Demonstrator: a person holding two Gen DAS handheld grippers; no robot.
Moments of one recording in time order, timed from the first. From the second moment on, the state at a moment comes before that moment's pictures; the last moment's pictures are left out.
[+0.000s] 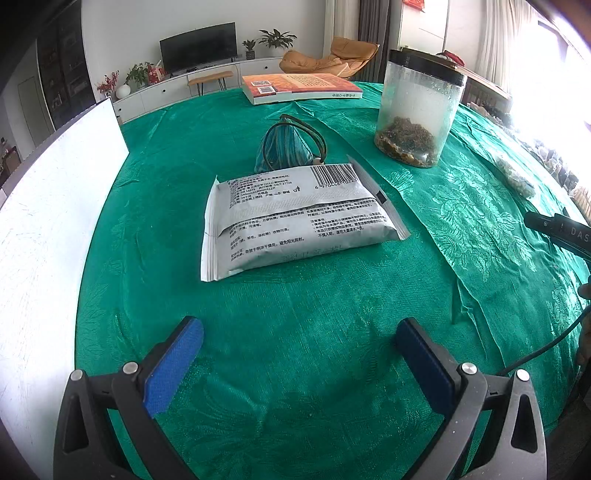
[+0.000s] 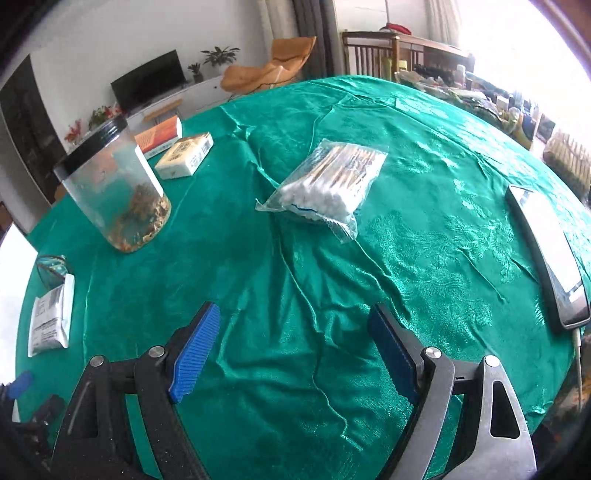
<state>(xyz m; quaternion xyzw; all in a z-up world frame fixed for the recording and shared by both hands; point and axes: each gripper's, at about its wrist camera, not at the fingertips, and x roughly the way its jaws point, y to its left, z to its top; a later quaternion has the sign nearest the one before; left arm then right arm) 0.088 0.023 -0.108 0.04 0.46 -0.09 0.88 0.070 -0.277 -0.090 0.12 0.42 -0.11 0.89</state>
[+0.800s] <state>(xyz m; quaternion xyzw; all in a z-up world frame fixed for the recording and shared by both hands) 0.088 0.023 -0.108 0.04 0.46 -0.09 0.88 0.072 -0.268 -0.097 0.07 0.43 -0.14 0.89</state>
